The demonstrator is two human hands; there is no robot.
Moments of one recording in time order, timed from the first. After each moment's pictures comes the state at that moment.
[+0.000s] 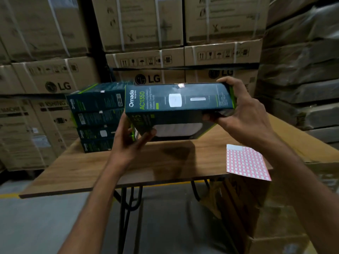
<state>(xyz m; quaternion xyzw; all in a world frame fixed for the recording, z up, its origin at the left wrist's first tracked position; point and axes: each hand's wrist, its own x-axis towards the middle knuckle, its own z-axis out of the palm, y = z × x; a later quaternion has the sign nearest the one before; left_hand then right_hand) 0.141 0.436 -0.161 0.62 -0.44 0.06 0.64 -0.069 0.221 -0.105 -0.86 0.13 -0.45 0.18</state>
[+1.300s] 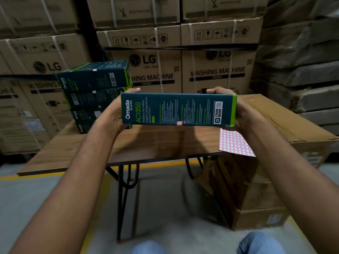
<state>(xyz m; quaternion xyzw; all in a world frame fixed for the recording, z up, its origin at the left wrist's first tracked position) 0.151 0.421 -0.106 0.61 -0.18 -0.29 0.71 -0.042 0.206 -0.115 -0.57 0.23 -0.14 0.77</state>
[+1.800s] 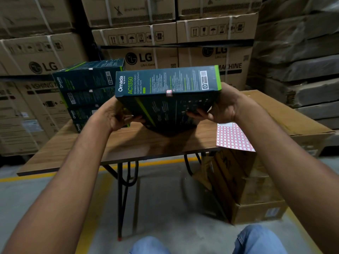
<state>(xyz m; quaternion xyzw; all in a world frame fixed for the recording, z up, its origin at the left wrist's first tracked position) 0.168 0.423 -0.117 0.66 -0.18 -0.28 0.68 -0.043 0.210 -0.112 -0.51 0.23 -0.09 0.82</state>
